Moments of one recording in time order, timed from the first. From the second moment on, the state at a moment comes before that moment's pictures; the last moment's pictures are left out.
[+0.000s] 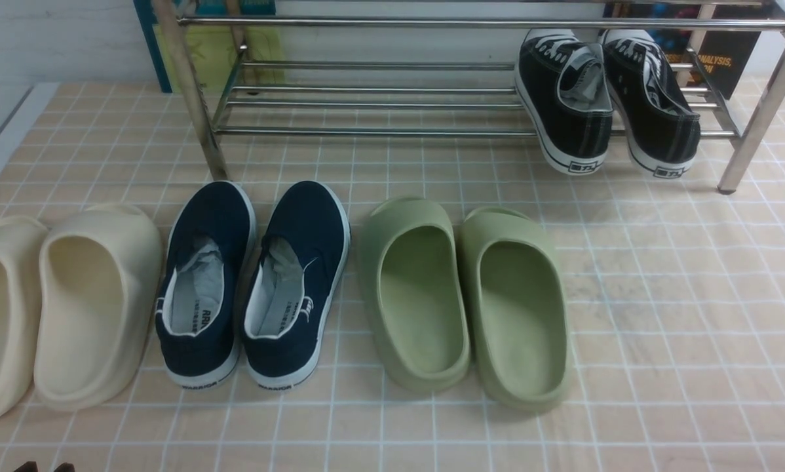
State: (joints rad) right arm -0.05 -0.01 0.02 0.03 0.20 0.04; left arm -0.07 -0.01 0.02 -0.08 0.39 0.09
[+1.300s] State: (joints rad) right arm -0.02 -0.01 0.02 0.06 0.34 0.04; left arm -0.07 -0.01 0.02 -0.08 0.39 0.09
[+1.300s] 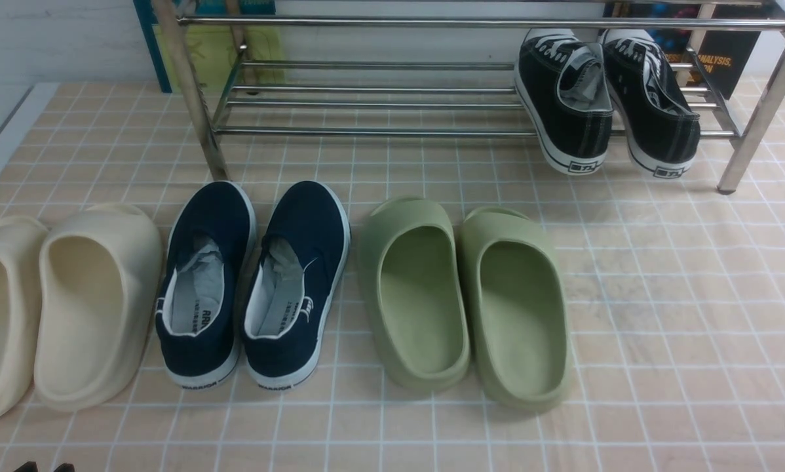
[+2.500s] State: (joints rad) right arm -0.02 -0.01 0.01 0.12 0.39 0.06; left arm -0.07 -0.01 0.02 -0.07 0.39 0.09
